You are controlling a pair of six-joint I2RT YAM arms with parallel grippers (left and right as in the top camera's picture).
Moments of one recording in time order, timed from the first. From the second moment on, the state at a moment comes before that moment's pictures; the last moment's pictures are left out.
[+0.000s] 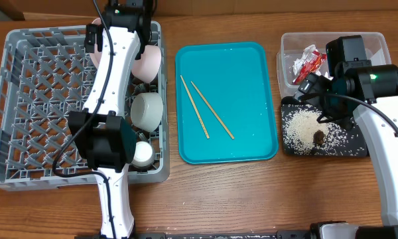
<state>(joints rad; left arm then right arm) -0.14 2.28 2.34 -1.30 -0.76 -0.17 0.09 1.51 1.53 -1.32 0.09 0.67</state>
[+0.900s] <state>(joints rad) -0.59 2.14 2.43 -1.57 -0.08 -0.66 0.09 1.51 1.53 -1.32 0.09 0.67</state>
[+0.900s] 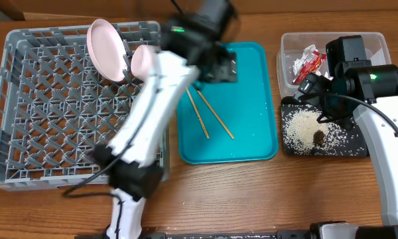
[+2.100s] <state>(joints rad) -0.57 2.50 2.17 -1.30 0.10 -1.00 0.09 1.51 1.53 -1.32 0.09 0.67</state>
